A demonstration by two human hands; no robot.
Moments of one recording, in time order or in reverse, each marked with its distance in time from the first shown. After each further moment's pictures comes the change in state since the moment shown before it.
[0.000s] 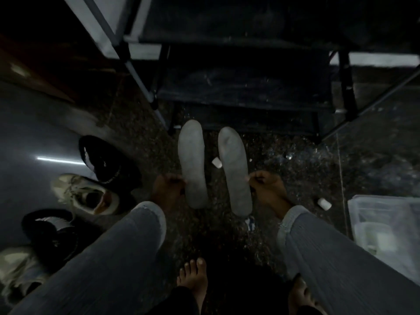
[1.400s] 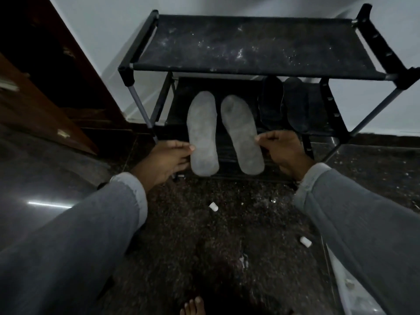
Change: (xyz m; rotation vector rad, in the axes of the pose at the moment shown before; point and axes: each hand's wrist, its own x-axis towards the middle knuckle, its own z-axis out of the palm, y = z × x) left_hand -0.101 0.236 -0.059 -0.260 -0.193 0.216; right_hand -0.063 -0.272 -0.064 0.106 0.039 -0.305
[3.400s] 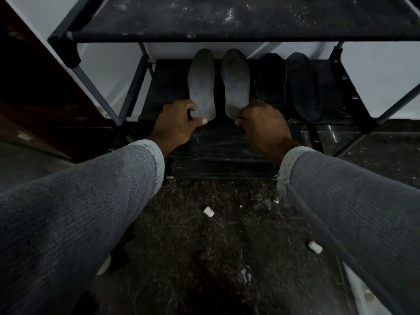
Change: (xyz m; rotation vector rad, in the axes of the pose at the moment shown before) left_hand 0.137 0.005 0.035 0.934 0.138 0.611; right_hand 0.076 0.010 0.024 -1.151 -0.021 -0.601
